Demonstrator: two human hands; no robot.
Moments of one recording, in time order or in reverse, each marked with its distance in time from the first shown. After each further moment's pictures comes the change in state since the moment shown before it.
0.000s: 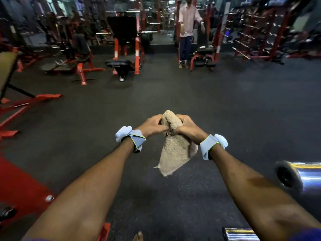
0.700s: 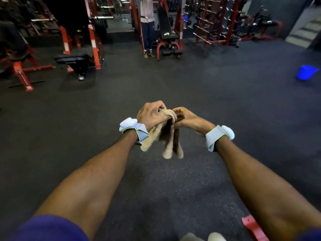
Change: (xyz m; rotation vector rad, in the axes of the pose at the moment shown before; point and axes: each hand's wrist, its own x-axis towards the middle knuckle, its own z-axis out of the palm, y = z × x) left_hand 0.203 -0.076 -0.075 0.167 0.204 0.293; right_hand 0.179 0.033 -0.021 -0.045 0.165 0.323
